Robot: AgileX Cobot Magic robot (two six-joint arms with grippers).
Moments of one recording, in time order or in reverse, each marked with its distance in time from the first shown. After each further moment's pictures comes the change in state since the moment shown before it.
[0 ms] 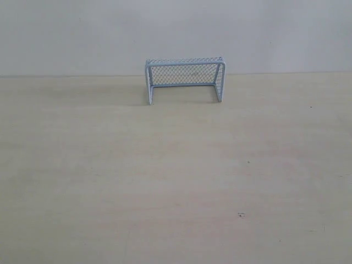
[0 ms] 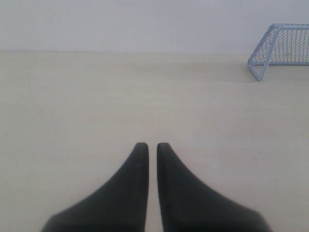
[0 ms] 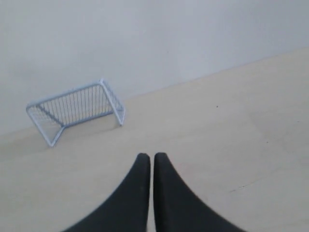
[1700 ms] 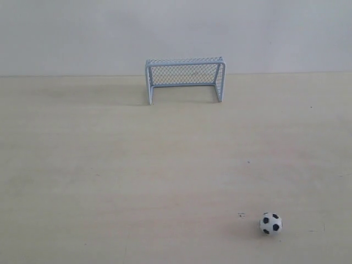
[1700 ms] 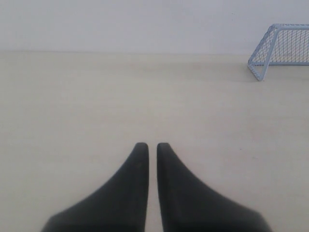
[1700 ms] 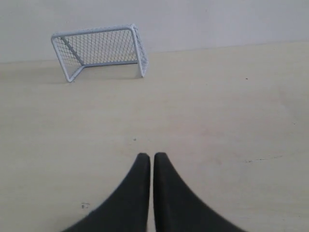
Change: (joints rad) left arm 0.000 0.000 0.000 0.000 0.002 0.000; right arm -0.076 -0.021 0.008 0.990 0.072 -1.172
